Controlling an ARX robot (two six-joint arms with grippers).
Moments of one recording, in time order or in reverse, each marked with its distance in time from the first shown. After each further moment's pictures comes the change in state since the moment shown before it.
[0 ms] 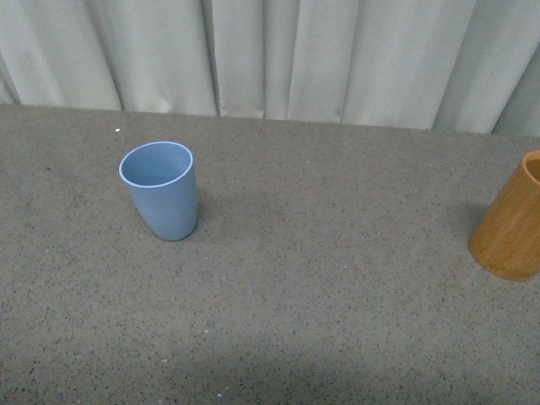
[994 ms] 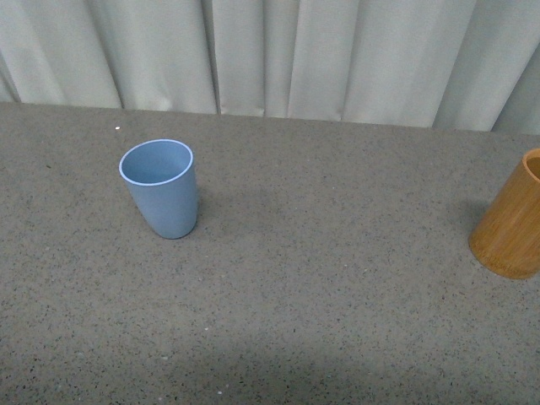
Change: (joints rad) left arm 0.000 0.000 0.000 0.000 0.000 0.000; right arm 0.000 0.000 0.000 0.000 0.000 0.000
